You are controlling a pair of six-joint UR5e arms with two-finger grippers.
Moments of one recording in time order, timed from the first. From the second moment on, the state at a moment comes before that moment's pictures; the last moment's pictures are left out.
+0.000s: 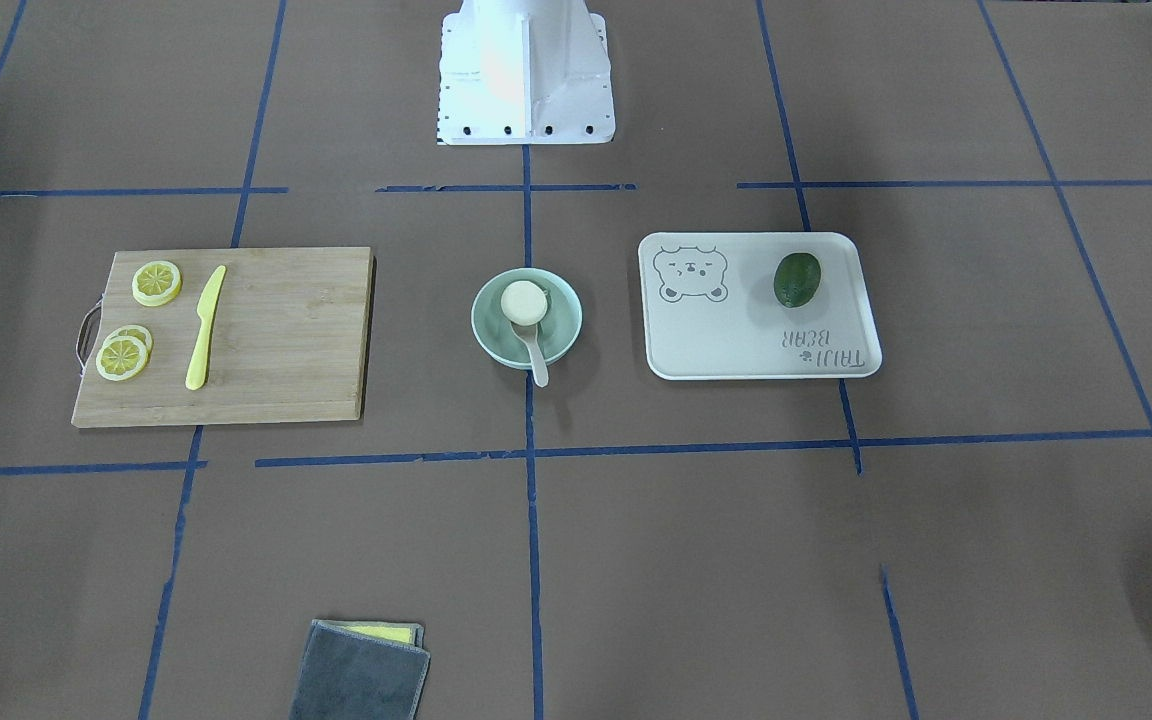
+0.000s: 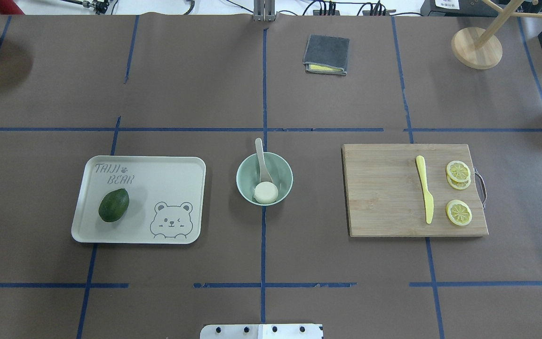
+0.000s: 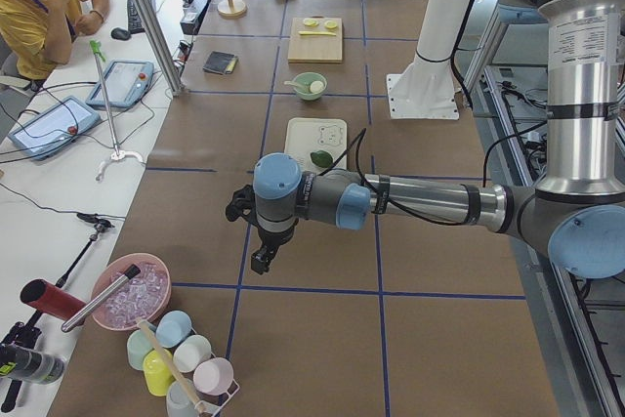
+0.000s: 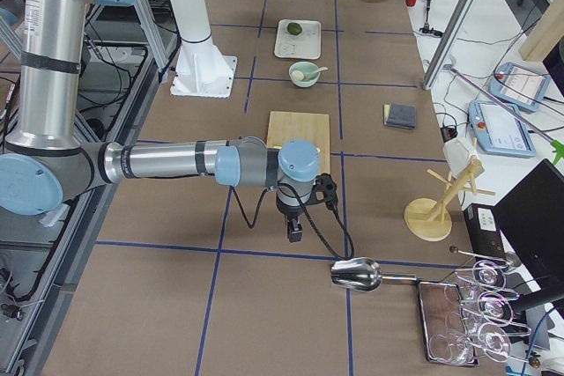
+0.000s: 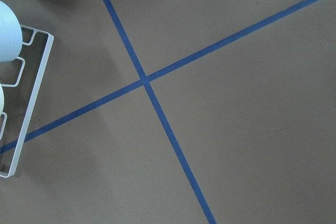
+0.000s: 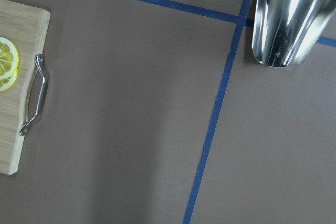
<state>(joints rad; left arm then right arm) -1.53 -1.48 -1.76 -1.69 -2.34 0.30 1.52 -1.75 1.84 -1.68 2.39 -0.21</state>
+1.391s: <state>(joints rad) -1.53 -1.45 -1.74 -1.52 -2.39 0.16 1.52 -1.70 1.87 -1.73 2.34 -0.10</state>
